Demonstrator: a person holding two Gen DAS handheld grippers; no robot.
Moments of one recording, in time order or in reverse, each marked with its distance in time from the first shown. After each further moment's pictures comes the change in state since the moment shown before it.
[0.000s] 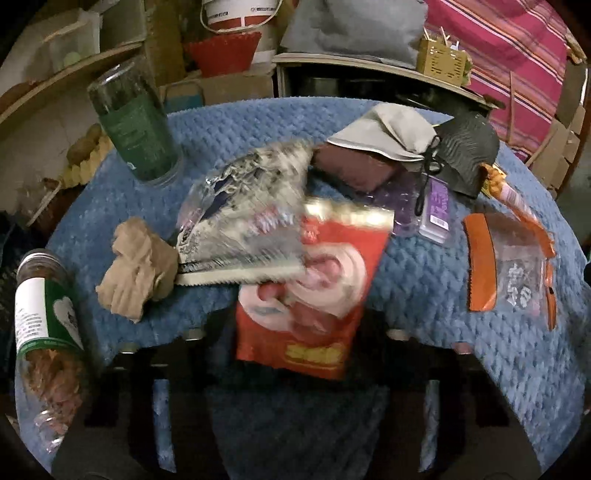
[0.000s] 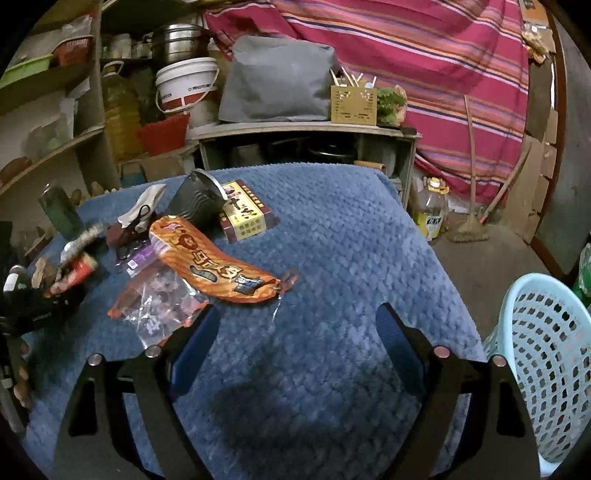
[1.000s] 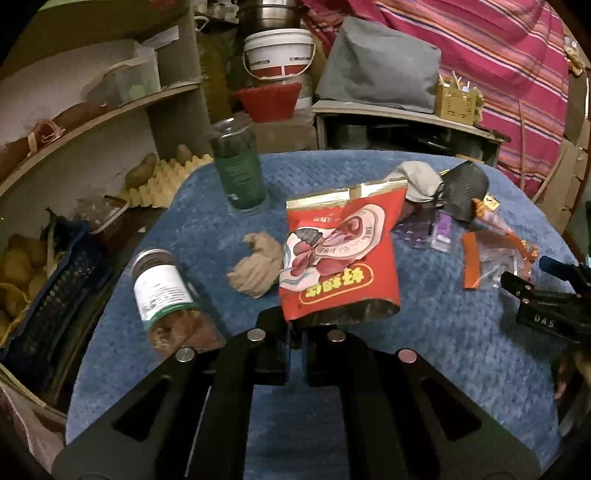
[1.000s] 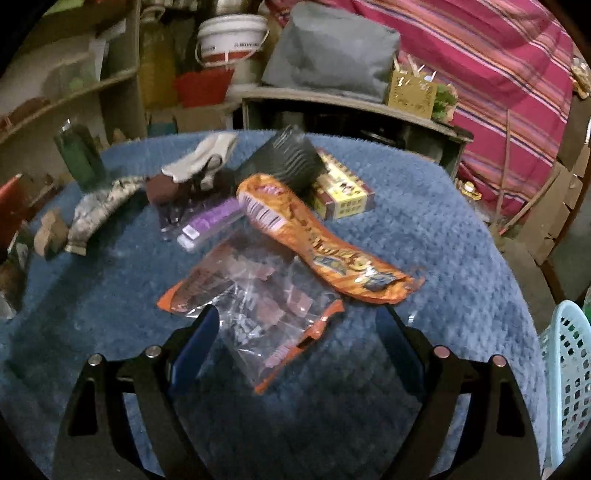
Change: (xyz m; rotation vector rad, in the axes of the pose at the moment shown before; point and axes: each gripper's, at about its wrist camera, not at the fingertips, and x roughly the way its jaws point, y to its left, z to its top) left arm -0.097 0.044 -0.025 -0.027 -0.154 0.120; right arm 0.039 0.098 0.000 -0.151 0.138 0.025
